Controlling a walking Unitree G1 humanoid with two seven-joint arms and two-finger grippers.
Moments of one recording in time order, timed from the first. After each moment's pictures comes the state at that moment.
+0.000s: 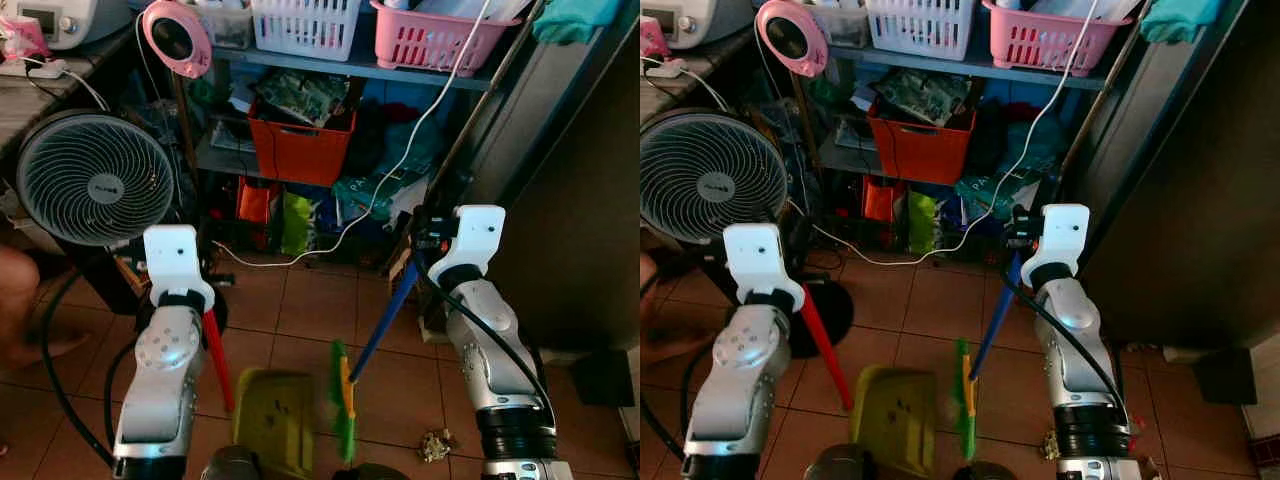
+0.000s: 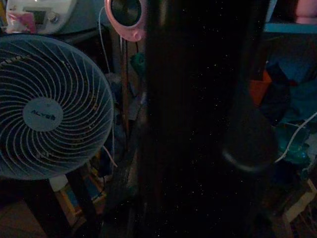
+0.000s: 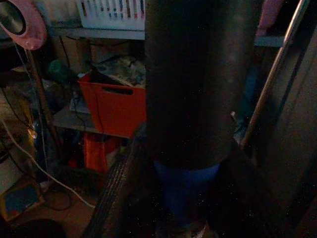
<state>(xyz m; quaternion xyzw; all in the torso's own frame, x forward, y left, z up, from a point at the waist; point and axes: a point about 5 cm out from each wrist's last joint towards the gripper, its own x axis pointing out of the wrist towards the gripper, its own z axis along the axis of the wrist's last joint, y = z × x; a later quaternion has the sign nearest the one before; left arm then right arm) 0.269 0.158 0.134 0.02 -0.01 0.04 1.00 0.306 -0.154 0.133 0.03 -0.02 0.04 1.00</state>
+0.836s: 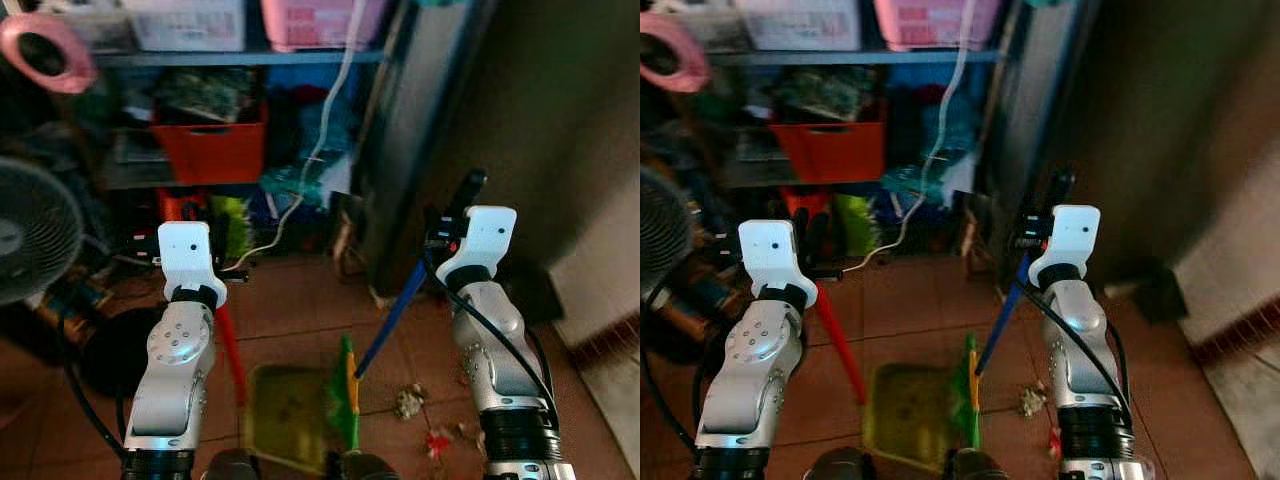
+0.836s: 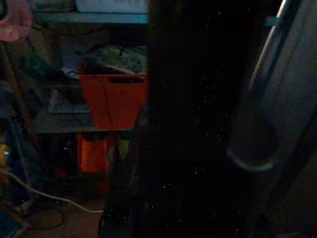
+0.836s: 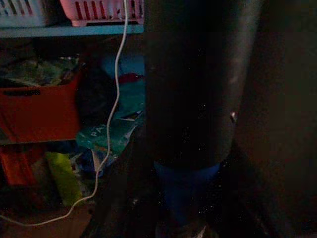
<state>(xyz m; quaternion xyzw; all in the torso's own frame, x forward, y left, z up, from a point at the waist) 0.274 0.145 0.133 0.00 -0.01 0.01 1.00 0.305 -0.160 0.132 0.03 -0.03 0.02 1.00</state>
